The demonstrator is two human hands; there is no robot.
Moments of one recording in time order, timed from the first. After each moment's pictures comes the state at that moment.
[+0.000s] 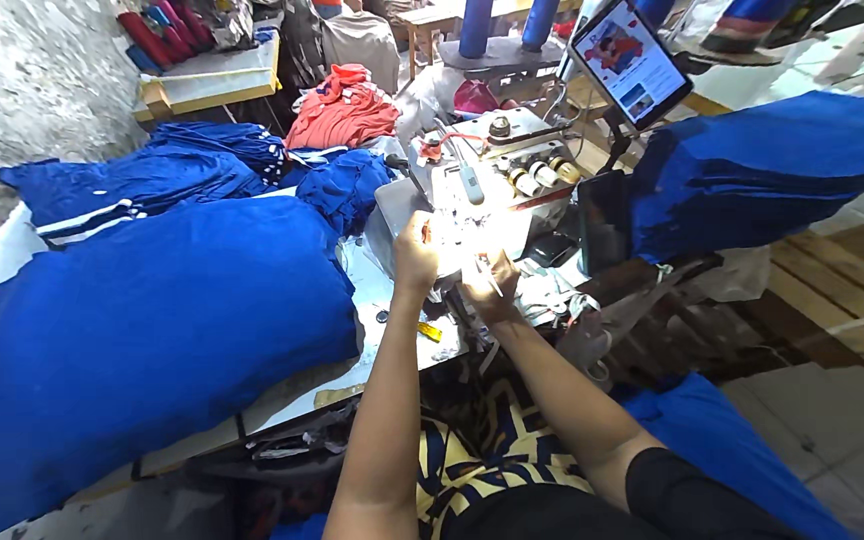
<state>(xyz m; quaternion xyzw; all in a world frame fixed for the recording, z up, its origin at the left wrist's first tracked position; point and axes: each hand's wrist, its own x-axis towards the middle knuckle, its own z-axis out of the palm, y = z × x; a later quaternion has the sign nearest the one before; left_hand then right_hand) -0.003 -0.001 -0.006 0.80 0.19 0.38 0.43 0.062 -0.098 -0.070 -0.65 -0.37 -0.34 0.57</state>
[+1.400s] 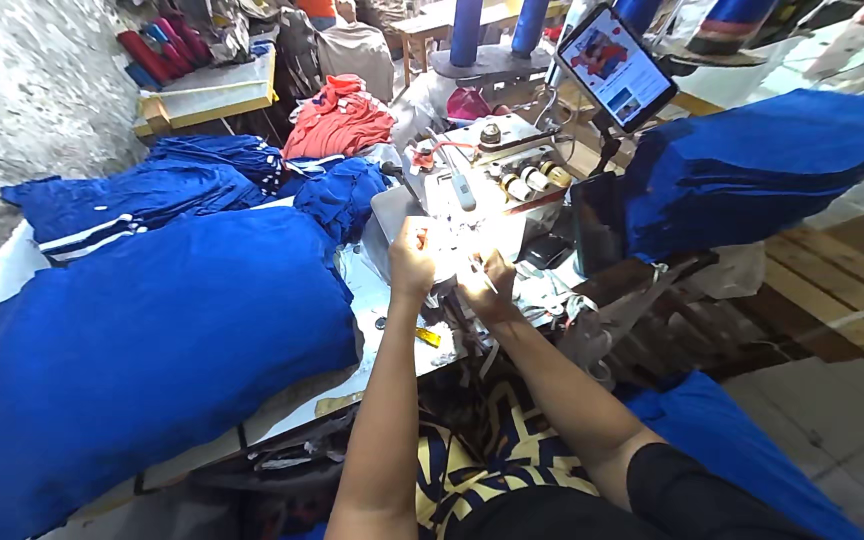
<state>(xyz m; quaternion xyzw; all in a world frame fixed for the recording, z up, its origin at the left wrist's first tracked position) -0.008 -0.007 -0.002 0.79 0.19 0.39 0.44 0.060 -0.104 -0.054 -0.66 -0.39 -0.30 0.57</state>
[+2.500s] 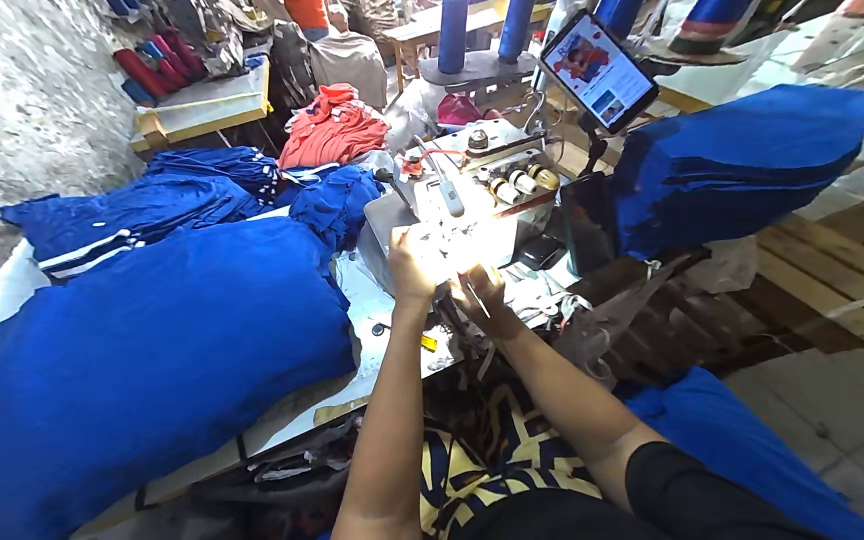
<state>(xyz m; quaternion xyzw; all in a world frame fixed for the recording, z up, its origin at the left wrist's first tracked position) 0.003 -0.016 -0.009 0.82 0.18 0.45 0.29 0.079 -0.101 -0.083 -0.56 -0.48 -0.42 0.53</state>
